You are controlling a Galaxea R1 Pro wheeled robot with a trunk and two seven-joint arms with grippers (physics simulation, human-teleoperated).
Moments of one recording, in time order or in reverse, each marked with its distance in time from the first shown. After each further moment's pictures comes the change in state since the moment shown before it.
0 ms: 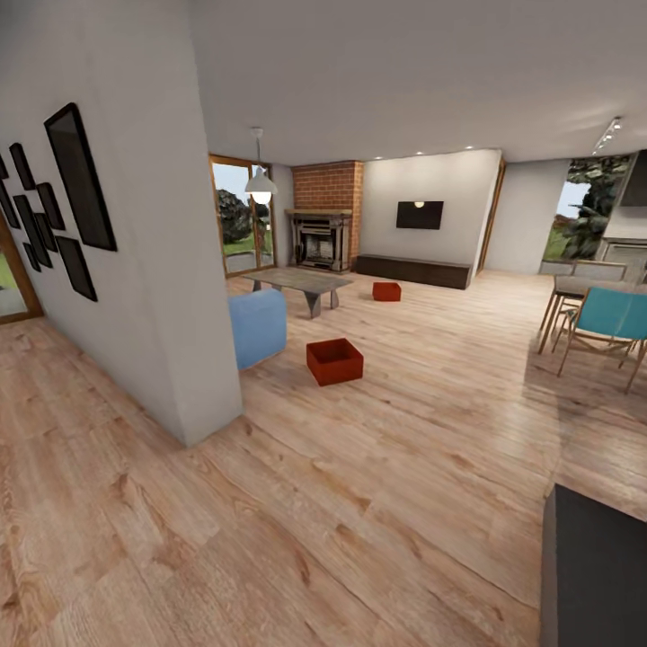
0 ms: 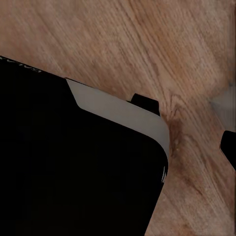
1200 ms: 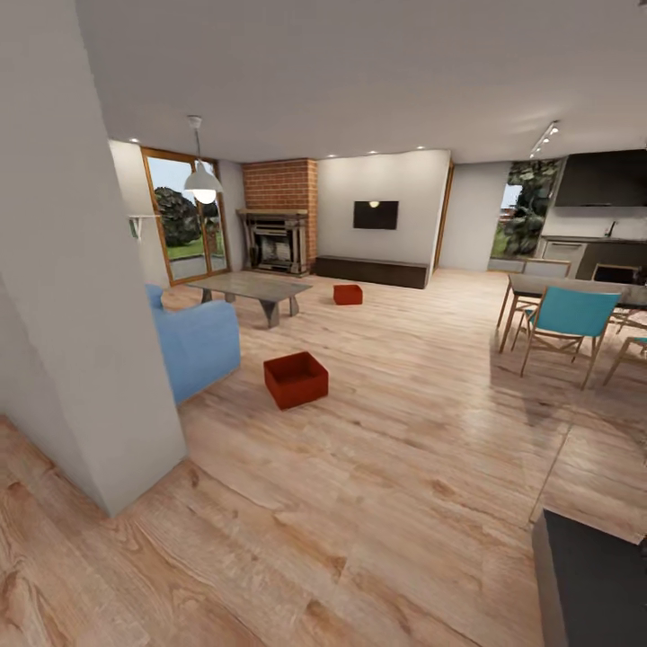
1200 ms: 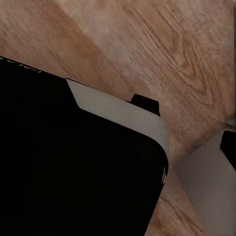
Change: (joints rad) left arm 0.000 0.000 0.000 0.000 0.000 0.000 0.000; right arm 0.000 0.000 0.000 0.000 0.000 -0.001 0.000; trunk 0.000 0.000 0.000
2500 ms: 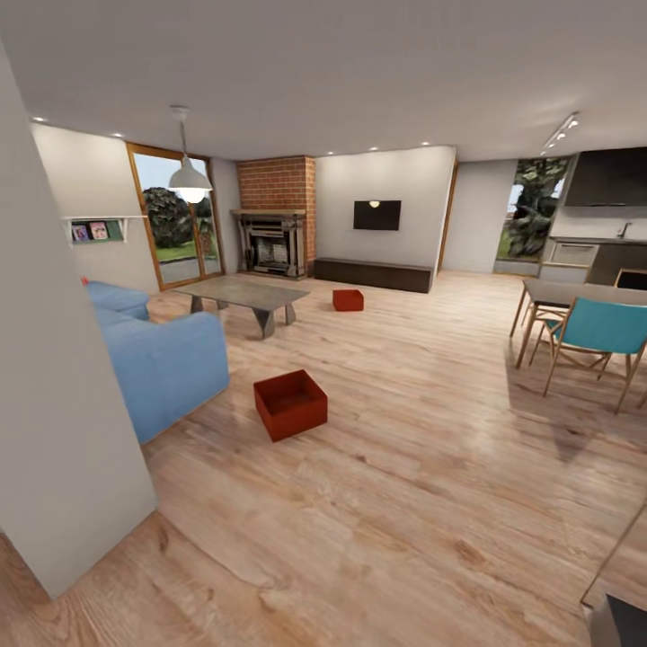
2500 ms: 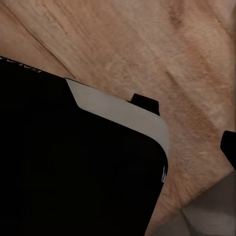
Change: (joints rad) left arm 0.000 0.000 0.000 0.000 0.000 0.000 0.000; right arm 0.000 0.000 0.000 0.000 -0.001 0.001 0.000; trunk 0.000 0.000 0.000
